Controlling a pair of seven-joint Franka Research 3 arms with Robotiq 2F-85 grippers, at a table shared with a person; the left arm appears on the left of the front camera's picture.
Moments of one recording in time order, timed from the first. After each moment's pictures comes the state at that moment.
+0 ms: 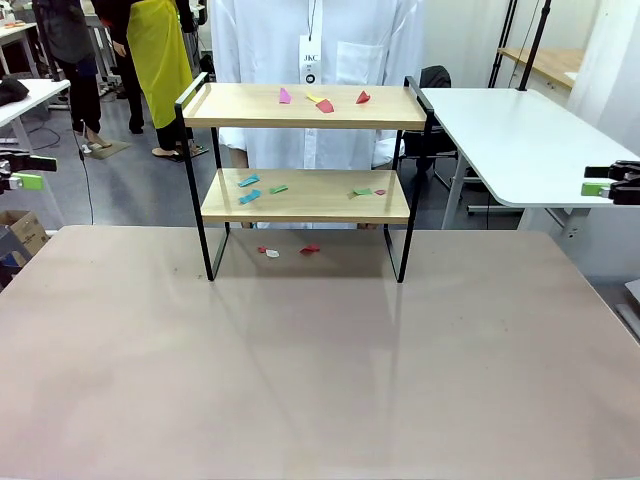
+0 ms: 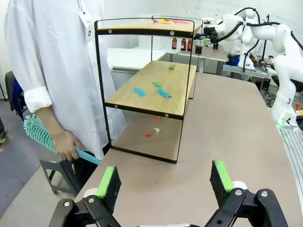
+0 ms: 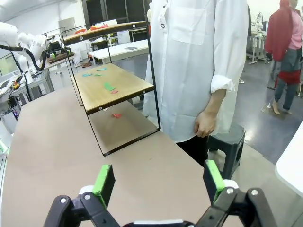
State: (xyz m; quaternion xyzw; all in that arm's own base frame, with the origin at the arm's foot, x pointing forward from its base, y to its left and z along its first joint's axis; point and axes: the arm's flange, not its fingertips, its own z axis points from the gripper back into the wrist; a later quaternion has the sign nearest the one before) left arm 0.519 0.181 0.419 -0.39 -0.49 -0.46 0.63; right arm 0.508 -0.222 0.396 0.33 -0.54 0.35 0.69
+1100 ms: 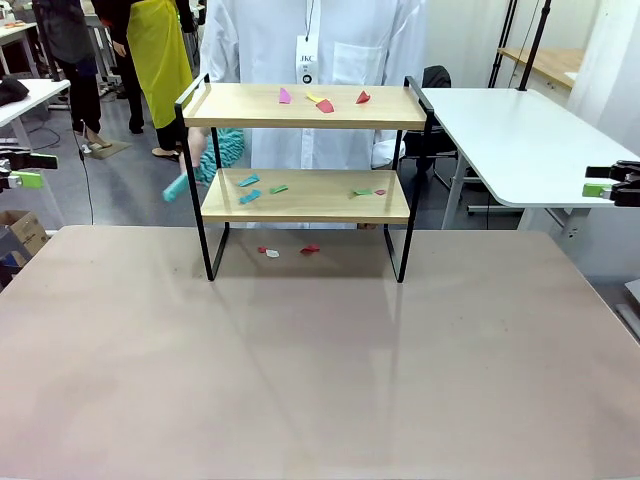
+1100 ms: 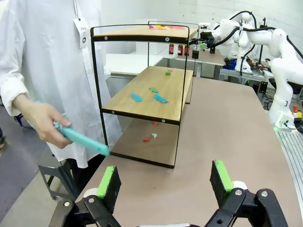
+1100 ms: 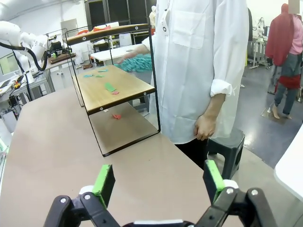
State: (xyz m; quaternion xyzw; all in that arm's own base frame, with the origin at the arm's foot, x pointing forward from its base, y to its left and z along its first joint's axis) left arm 0.518 0.178 0.420 -0.40 -0.49 -0.46 0.62; right arm 0.507 -0.224 0.393 0.33 -0.54 0.36 0.69
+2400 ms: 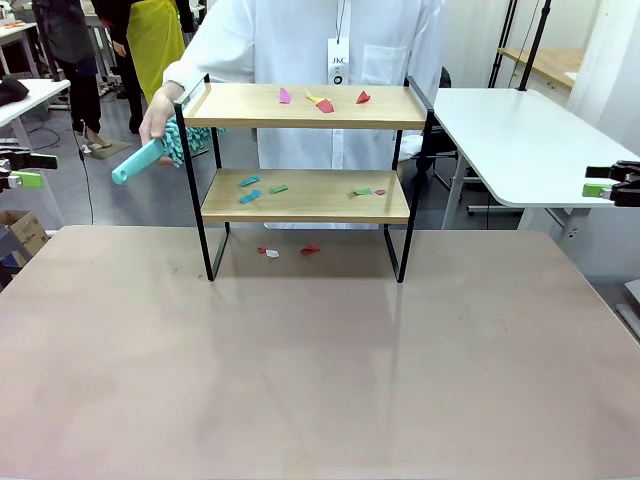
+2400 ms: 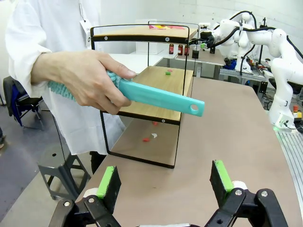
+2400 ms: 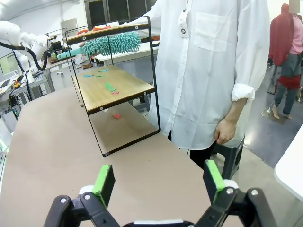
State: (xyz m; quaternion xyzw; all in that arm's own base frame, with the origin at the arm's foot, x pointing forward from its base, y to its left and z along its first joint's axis) left arm 0.518 0.179 0.420 -0.40 -0.49 -0.46 0.62; right arm 0.507 -0.224 0.393 0.33 -0.54 0.36 0.69
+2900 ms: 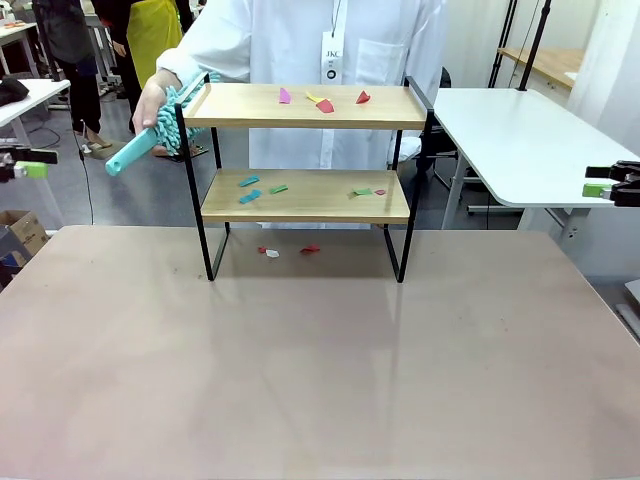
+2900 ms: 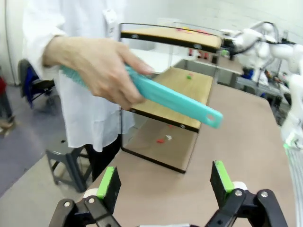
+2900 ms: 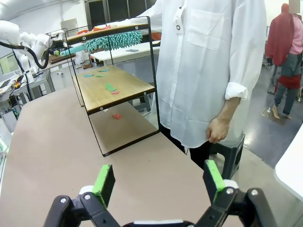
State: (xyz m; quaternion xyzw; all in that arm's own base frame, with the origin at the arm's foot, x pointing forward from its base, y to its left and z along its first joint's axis) left arm 0.528 0.176 0.436 -0.39 -0.49 -0.40 0.67; right arm 0.507 -0.224 0.393 0.33 -0.54 0.36 0.69
